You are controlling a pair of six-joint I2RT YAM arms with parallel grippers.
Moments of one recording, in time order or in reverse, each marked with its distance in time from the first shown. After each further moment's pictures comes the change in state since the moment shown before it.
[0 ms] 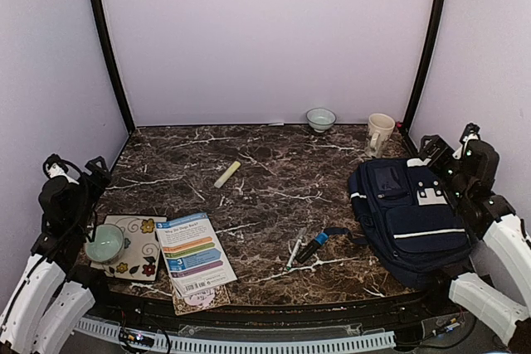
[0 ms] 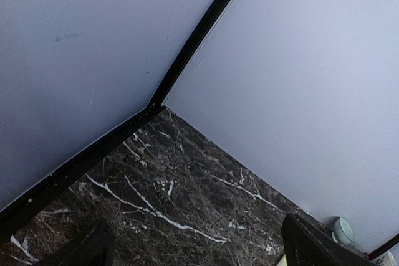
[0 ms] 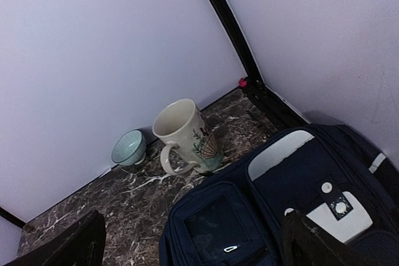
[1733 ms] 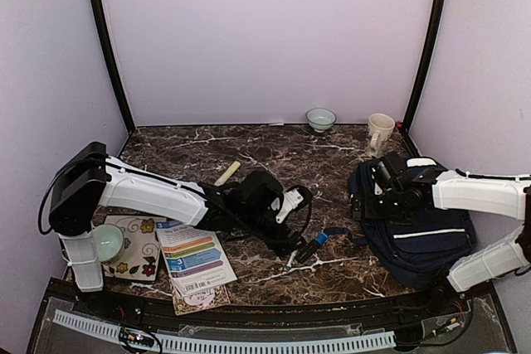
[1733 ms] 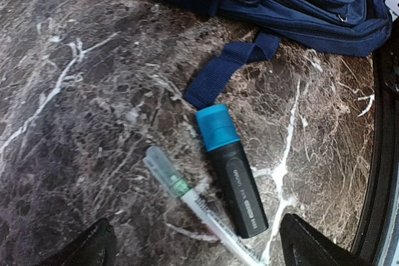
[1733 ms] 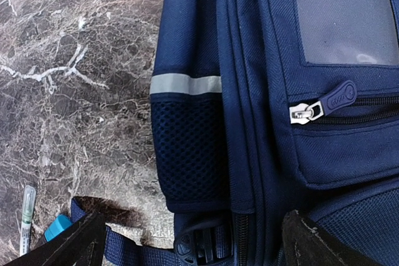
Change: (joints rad) left arm -1.018 1.535 0.865 0.012 0.426 0.555; right arm 0.487 0.647 0.166 -0.370 -0.015 -0.015
